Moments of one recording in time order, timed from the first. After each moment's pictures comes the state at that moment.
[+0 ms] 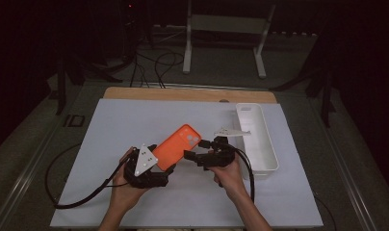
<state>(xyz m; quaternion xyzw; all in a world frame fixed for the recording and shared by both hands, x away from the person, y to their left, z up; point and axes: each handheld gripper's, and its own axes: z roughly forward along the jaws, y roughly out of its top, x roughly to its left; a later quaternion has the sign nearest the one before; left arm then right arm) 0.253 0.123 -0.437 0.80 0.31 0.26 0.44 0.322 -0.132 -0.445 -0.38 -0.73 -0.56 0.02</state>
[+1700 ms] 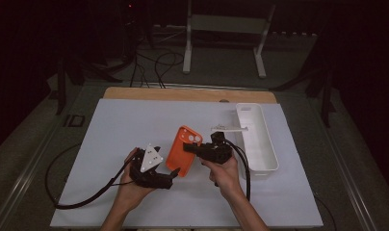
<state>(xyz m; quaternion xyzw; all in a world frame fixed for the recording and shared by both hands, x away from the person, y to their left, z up) 0.262 0.116 -0.448 0.81 0.32 0.22 0.43 0.322 -0.121 -0.430 -0.41 -0.72 -0.55 0.05</state>
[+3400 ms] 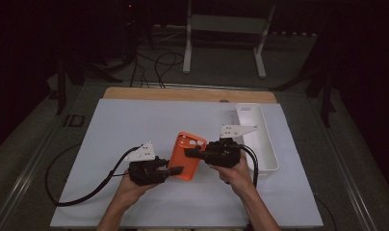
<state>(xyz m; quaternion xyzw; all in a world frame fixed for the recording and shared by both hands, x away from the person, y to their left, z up) 0.276 0.128 -0.446 0.80 0.22 0.01 0.55 0.307 -0.139 -0.402 -0.22 -0.76 -0.61 0.05</state>
